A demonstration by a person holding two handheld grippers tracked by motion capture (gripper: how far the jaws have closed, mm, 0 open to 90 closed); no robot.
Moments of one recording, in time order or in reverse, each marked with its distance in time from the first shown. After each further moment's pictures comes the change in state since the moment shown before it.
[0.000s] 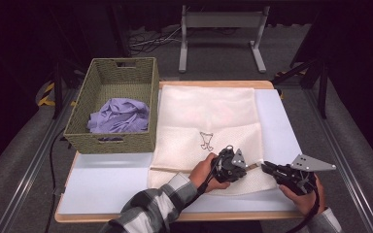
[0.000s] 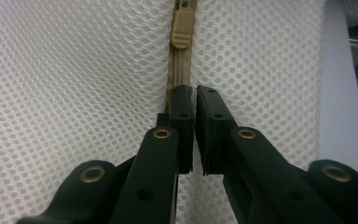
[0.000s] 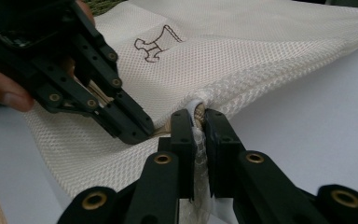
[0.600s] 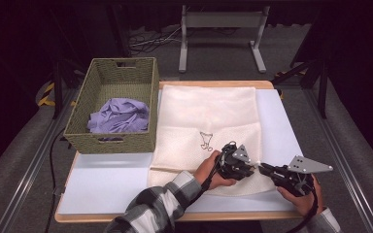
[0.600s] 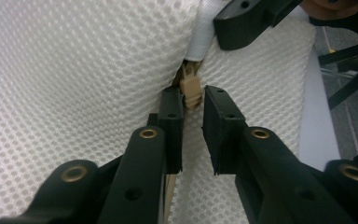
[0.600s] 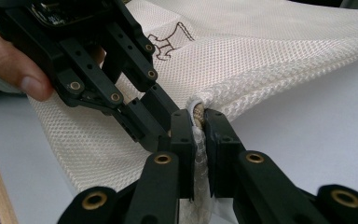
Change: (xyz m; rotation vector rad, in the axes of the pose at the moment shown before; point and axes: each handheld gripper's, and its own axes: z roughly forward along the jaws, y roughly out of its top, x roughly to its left) left arm 0.005 0.011 0.004 -0.085 -0.090 -0.030; right arm 0.004 0.000 0.003 0.004 0.032 -0.049
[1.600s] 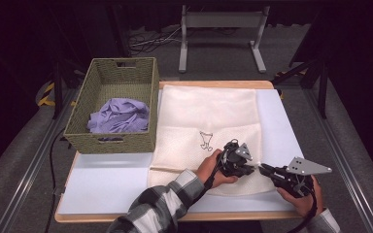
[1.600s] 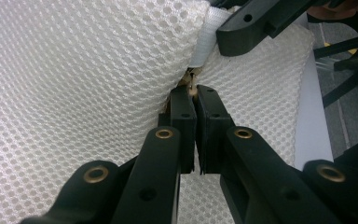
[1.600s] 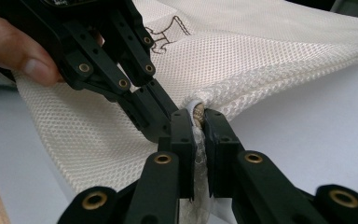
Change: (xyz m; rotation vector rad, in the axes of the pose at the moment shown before) left arm 0.005 0.006 0.000 0.053 -0.016 -0.025; right arm 0.003 -0.001 0.000 0.016 -0.031 -0.028
